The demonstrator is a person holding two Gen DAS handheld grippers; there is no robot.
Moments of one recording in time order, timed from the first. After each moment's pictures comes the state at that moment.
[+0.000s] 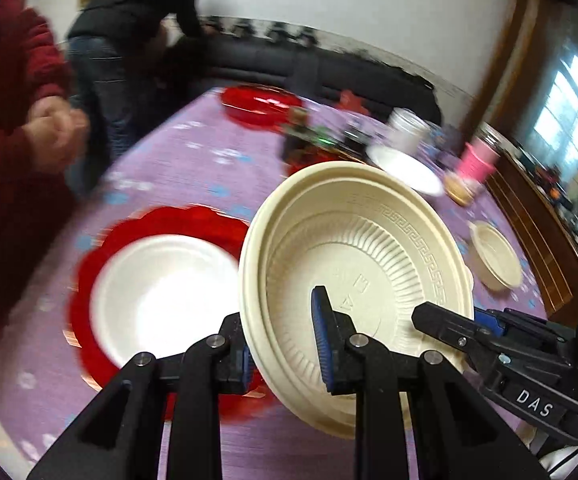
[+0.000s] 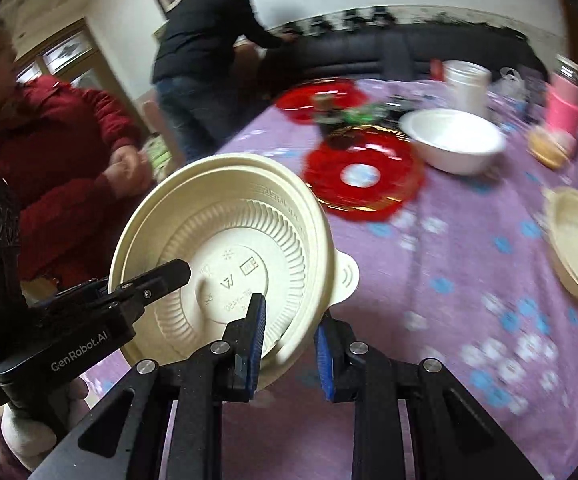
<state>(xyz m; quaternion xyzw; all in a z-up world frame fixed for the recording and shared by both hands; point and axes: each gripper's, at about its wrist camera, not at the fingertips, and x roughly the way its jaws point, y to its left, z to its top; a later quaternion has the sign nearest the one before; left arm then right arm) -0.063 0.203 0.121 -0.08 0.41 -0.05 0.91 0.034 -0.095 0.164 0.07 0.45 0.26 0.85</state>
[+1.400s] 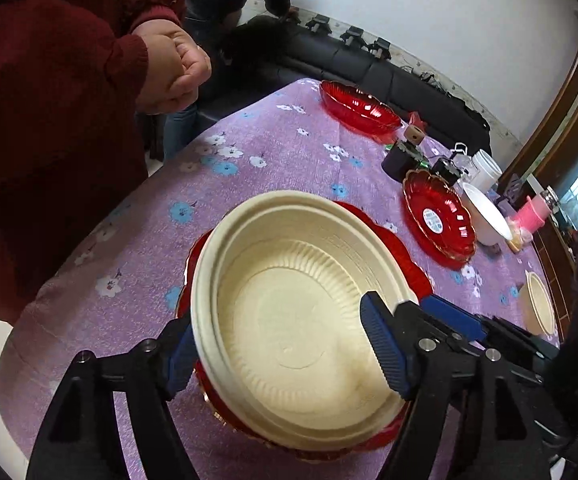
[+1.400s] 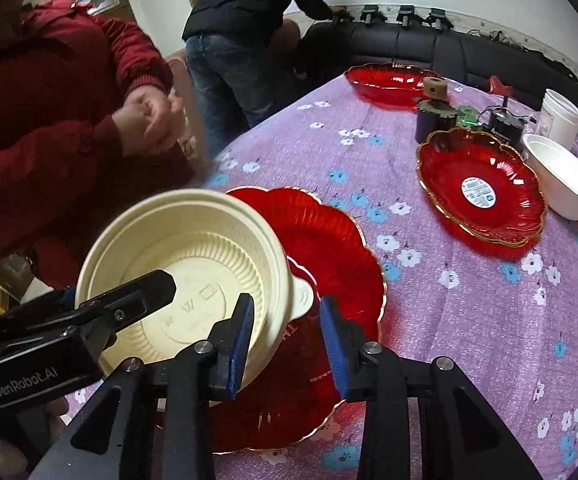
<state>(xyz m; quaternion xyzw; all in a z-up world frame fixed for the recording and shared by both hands) -0.049 0.305 0.073 -0.16 0.41 0.01 0.90 0.064 0.036 0.118 0.00 0.45 0.28 0.85</state>
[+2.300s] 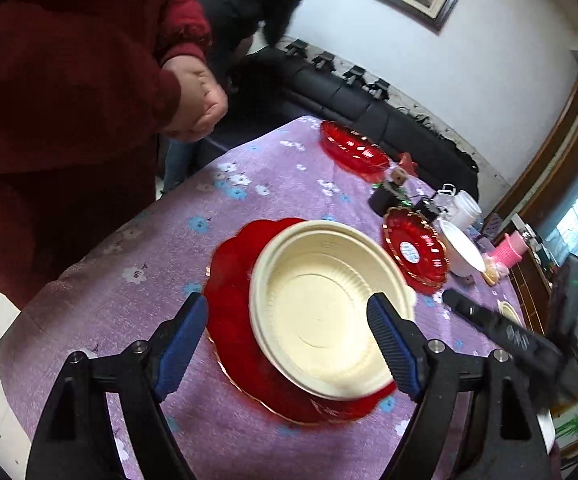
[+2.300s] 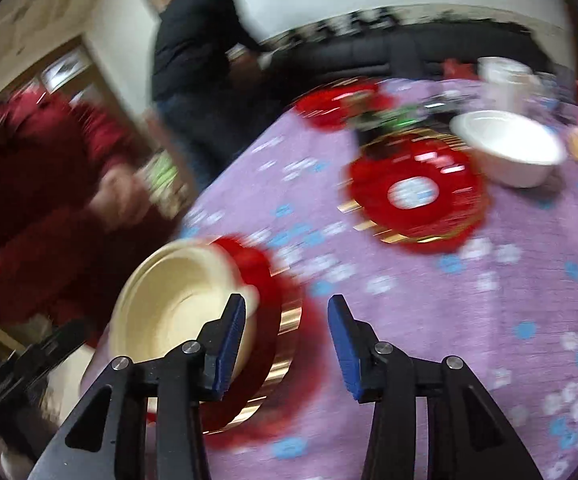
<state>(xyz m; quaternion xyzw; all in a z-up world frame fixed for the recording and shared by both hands) -0.102 0.317 0.103 -0.21 0.35 0.01 0.91 0.086 -0.052 0.130 0.11 0.43 0.23 0.87</state>
